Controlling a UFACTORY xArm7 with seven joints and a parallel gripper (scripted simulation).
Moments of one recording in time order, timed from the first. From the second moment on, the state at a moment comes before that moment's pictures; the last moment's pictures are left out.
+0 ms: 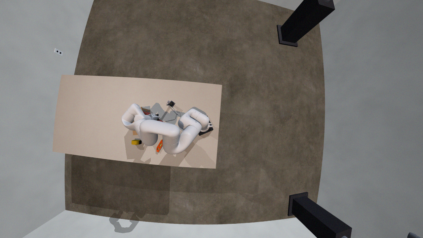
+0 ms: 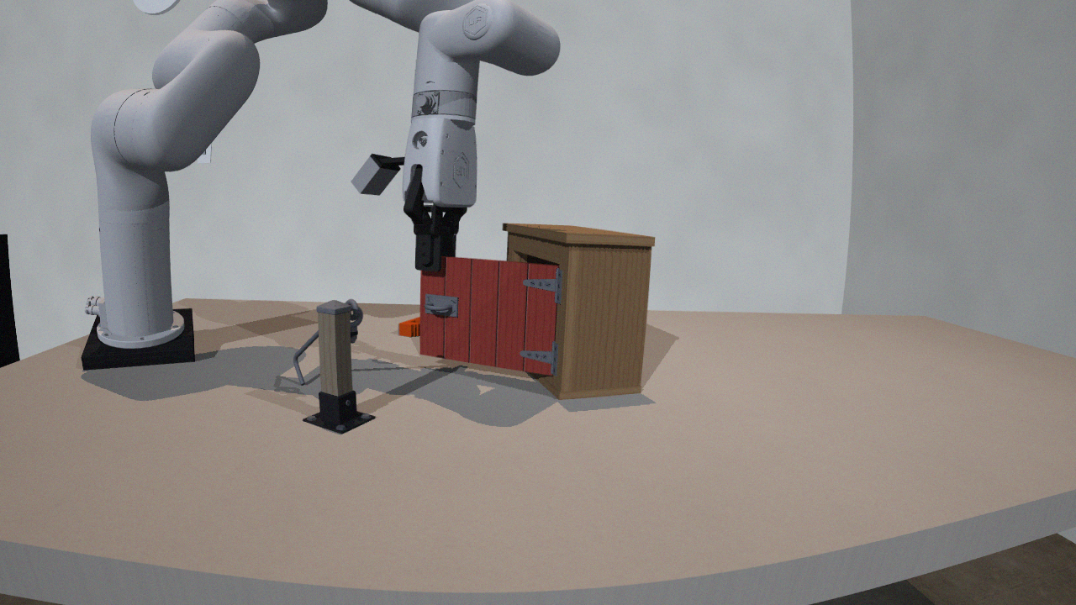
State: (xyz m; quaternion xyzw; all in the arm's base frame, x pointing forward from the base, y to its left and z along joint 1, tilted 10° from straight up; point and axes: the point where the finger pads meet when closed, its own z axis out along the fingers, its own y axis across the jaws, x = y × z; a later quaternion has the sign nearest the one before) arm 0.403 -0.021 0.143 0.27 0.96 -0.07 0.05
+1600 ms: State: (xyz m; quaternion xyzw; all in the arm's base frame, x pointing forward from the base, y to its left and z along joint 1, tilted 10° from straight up) arm 0.399 -0.028 0.144 0.25 0.97 -0.07 0.05
